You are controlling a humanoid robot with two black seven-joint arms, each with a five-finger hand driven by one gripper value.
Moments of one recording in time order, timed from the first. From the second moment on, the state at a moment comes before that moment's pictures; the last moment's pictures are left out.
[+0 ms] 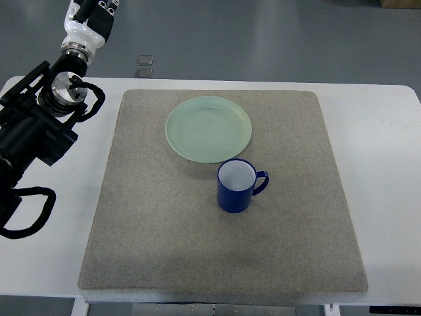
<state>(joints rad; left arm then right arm) -1.04 0.15 -0.96 -0.43 -0.02 -0.24 -0.32 0.02 0.00 0.01 0.07 -0.06 0.19 0.23</state>
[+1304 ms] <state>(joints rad) -1.04 0.21 -0.81 -0.69 0.00 -0.22 -0.32 0.02 0.00 0.01 0.07 -0.06 0.19 0.23</state>
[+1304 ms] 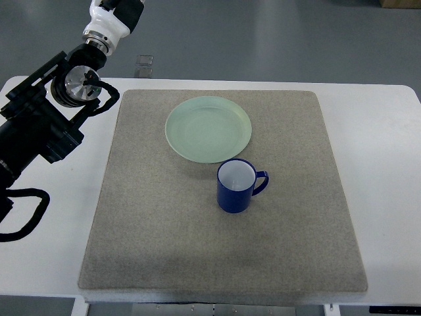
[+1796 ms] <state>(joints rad) -1.04 0.41 -0.54 -0.97 0.00 -0.26 -0.32 0.02 0.00 0.01 0.07 -0.06 0.19 0.23</state>
